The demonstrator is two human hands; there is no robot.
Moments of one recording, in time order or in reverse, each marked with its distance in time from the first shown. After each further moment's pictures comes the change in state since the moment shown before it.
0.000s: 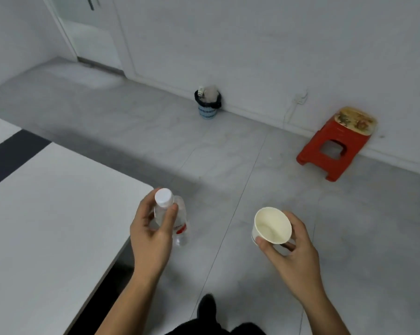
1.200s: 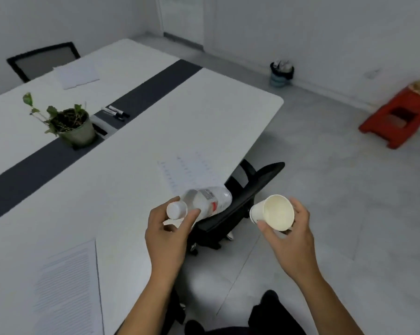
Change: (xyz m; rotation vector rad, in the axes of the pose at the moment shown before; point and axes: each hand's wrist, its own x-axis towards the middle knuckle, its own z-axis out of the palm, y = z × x) left_hand -0.393 -0.071 -0.690 0.047 0.206 -0.160; right_hand -0.703 -0.048 0.271 -0.089 -0.174 -0.035
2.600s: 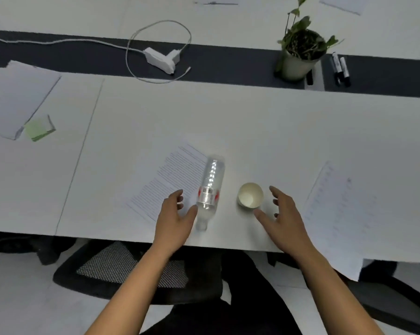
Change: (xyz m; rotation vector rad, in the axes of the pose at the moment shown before) left_hand 0.008 -0.146 -0.190 0.175 0.544 -0.595; right_hand 0.042 -0.065 0.312 -0.537 -1.168 -0.414
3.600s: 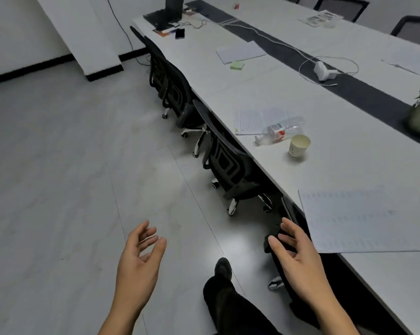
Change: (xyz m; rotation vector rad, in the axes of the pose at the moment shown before) left_hand -0.583 -0.002 0.311 -0.546 1.137 -0.310; right_hand -0.233 0.239 -0.196 0.055 -0.677 -0.555
